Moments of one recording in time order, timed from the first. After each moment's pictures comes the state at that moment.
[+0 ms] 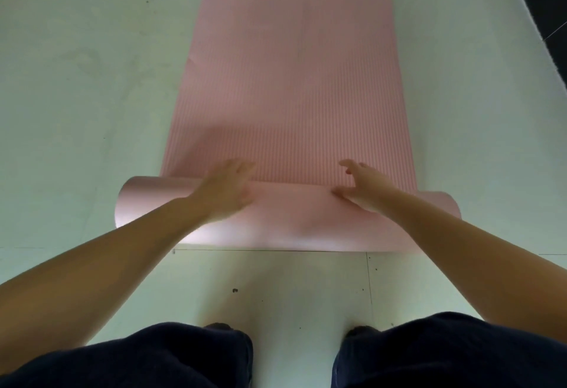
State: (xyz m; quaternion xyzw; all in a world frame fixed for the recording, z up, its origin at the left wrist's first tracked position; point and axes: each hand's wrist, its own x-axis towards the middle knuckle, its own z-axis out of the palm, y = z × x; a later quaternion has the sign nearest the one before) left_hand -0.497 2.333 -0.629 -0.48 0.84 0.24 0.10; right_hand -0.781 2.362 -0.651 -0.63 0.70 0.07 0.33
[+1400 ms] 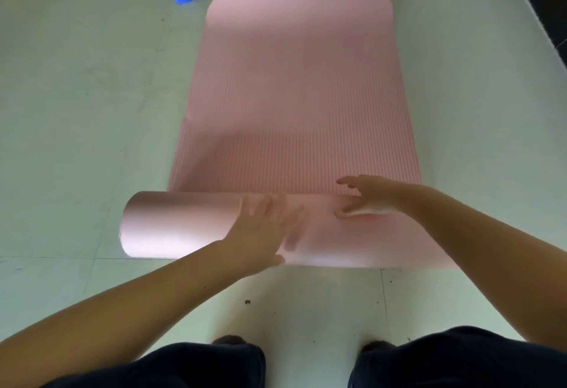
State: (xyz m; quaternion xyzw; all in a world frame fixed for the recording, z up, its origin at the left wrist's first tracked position) left_hand -0.522 2.392 -0.614 -0.38 0.89 0.10 0.23; right_hand -0.775 2.342 -0.628 -0.66 0.62 0.18 0.39
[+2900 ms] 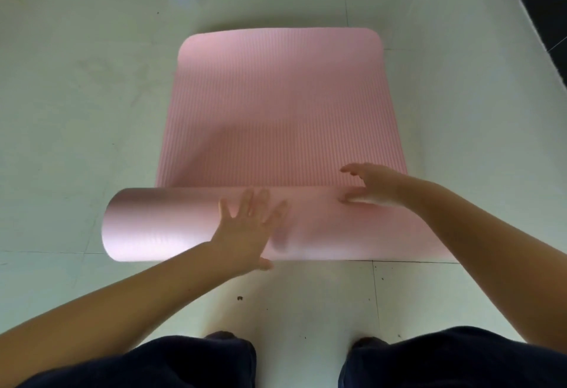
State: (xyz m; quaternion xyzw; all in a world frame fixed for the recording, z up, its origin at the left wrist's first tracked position) left_hand -0.516 2.398 -0.610 -0.45 0.84 0.14 0.27; right_hand -0.785 2.342 -0.612 -0.67 0.63 0.12 0.36
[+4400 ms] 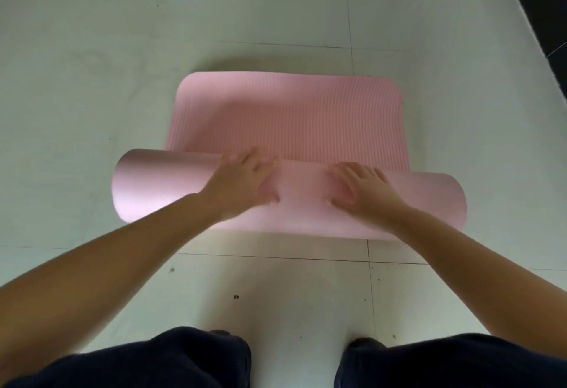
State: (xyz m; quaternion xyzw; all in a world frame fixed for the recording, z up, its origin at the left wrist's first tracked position) left_hand -0.507 2.323 -0.616 -0.45 0.88 0.11 0.12; right_hand -0.763 2.374 -0.615 -0.75 0.62 0.03 0.21
